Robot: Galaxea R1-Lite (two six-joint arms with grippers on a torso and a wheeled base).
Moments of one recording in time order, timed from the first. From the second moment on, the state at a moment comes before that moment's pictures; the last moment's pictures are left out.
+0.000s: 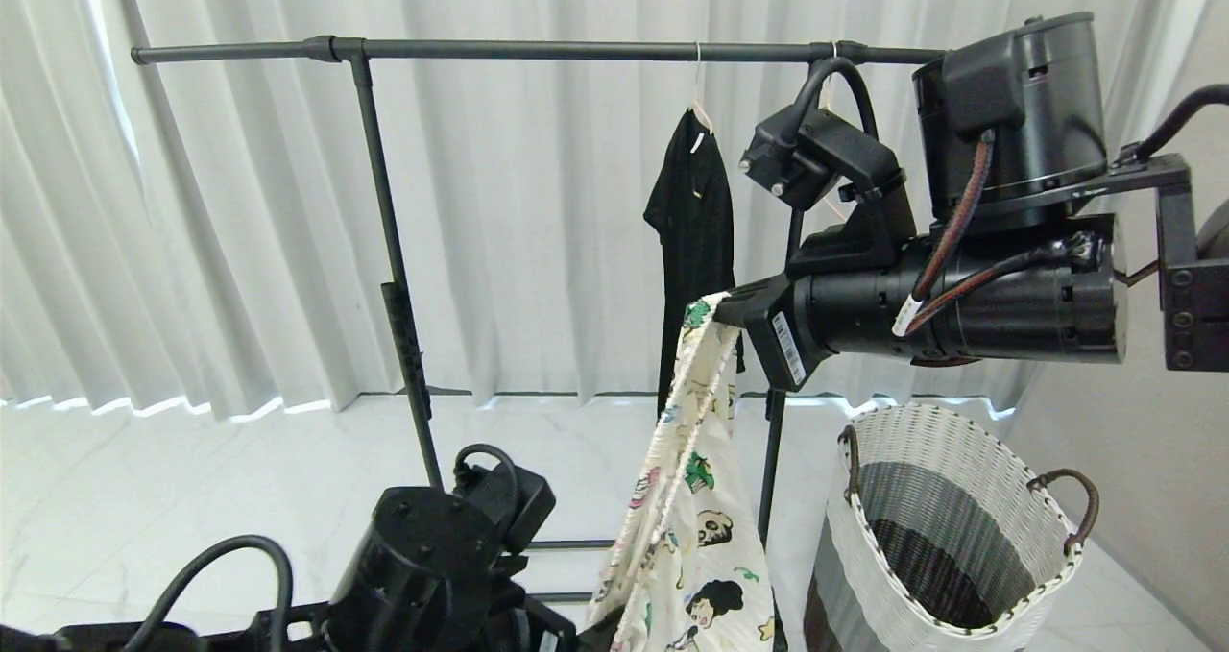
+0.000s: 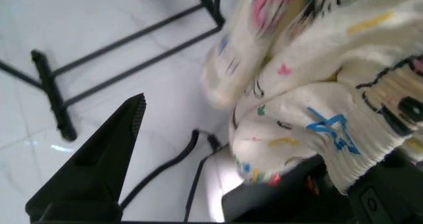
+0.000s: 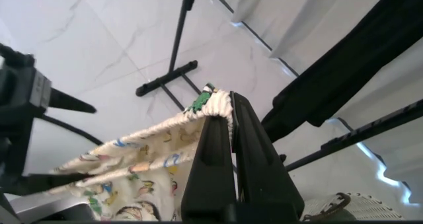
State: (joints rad) left arm -0.81 1.65 -0.40 -0.53 0.13 -0.23; right arm 0.87 1.69 -1.42 0.11 -0.01 -0.14
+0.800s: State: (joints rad) left arm -0.77 1.40 -0.35 -0.52 0.10 -0.22; right arm 0.86 1.63 -1.35 0.13 -0.01 -0.15
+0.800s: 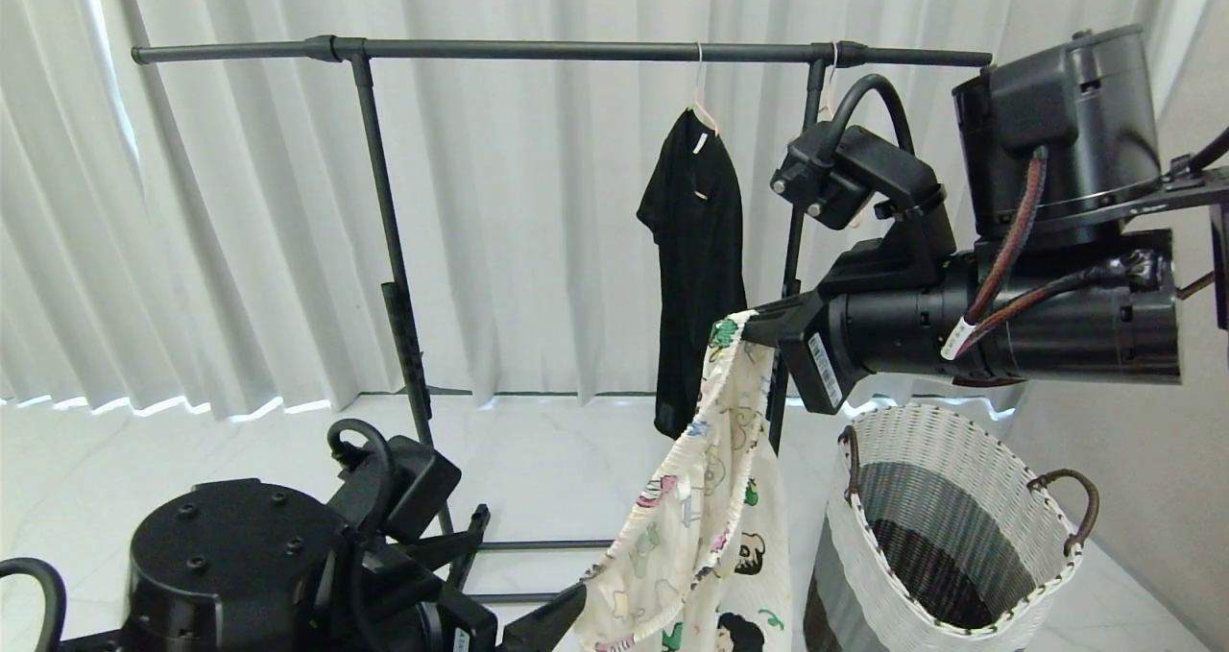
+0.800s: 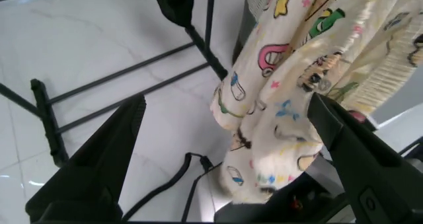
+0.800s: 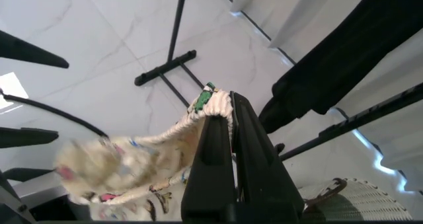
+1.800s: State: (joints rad) left arm -0.84 1.48 -0.49 -0.52 -0.12 -0.19; right arm 0.91 1.63 -1.36 0.13 -0.02 -0.15
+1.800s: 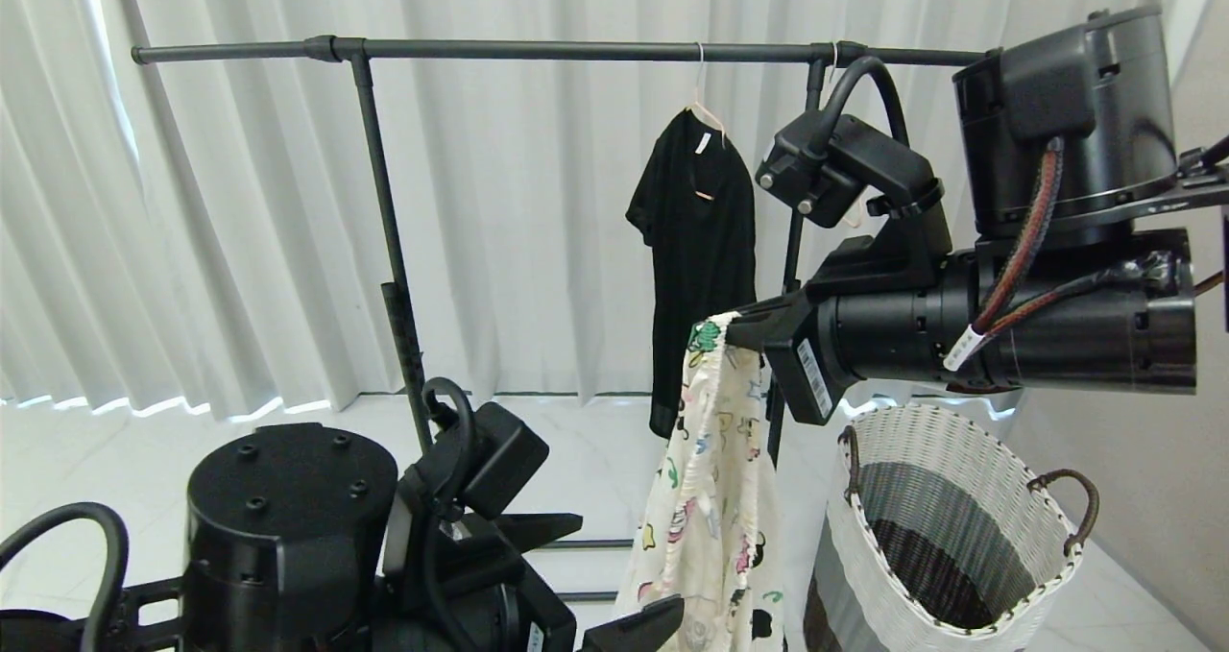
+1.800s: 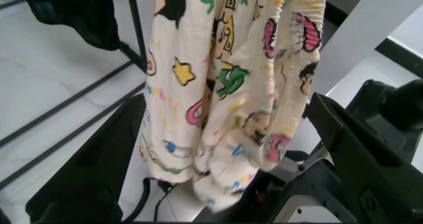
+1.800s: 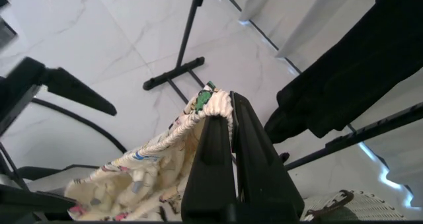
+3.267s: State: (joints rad) left arm -0.80 1.55 -0.39 -0.47 0.13 -0.10; right arm 0.82 1.53 -1.21 0.15 -0.06 -0.14
